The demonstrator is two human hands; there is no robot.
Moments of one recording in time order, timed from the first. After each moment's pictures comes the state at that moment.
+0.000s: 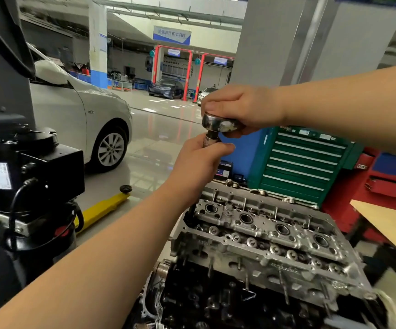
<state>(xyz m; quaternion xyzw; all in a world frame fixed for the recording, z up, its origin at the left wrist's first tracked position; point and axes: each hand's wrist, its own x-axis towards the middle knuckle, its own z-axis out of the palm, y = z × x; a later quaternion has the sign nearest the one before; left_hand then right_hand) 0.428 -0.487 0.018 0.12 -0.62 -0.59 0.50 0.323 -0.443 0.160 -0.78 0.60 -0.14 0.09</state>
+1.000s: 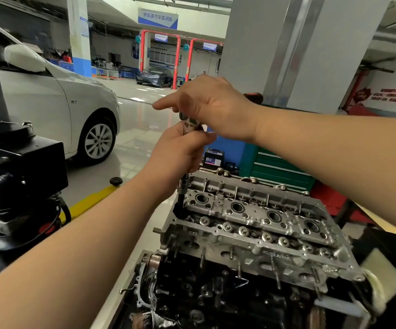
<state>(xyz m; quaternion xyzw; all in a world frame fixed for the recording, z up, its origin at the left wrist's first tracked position) 0.442 -0.495 0.015 0.09 -0.63 -0.63 0.45 0.341 -0.446 0.120 -0.81 0.54 -0.17 -0.16</state>
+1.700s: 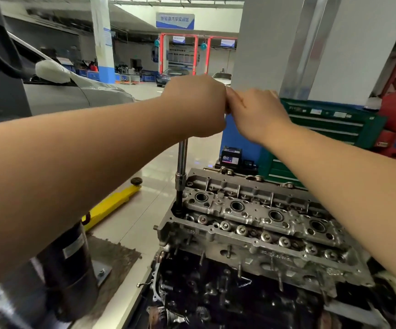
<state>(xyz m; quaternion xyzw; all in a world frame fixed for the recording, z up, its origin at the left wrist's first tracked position) 0.393 -0.499 0.116 0.32 -0.89 0.22 0.24 0.260 -0.435 0.097 -0.62 0.70 -0.24 -0.26</state>
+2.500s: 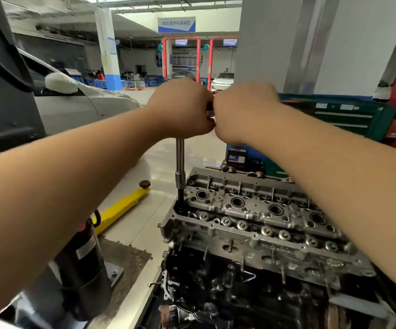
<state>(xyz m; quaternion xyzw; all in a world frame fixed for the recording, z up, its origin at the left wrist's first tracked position) 0.417 -0.501 0.109 0.25 -0.91 0.18 0.28 0.312 -0.409 0.115 -0.56 0.75 0.04 -0.35</state>
